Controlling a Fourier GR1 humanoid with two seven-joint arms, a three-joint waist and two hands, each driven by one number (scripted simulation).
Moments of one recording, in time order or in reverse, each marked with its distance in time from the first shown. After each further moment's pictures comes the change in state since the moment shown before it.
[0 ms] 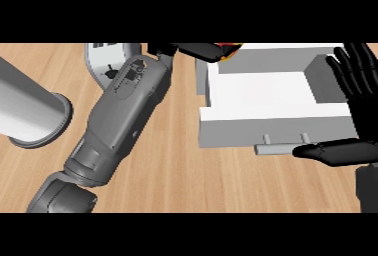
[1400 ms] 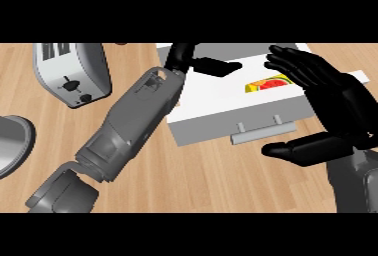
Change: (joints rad) left arm -0.084 -0.001 -0.311 0.329 0.262 0.023 0.041; right arm -0.133 0.037 0.129 0.037 -0.107 0.131 0.010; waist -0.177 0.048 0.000
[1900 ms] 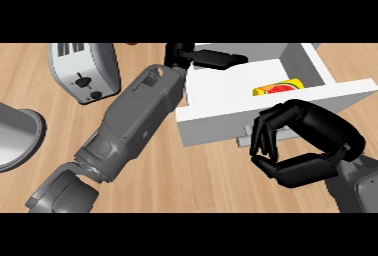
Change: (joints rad) left arm 0.008 0.000 0.046 -0.060 0.161 0.019 -0.148; right arm 0.037 -0.114 0.163 0.000 -0.052 0.264 0.086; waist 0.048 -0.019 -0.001
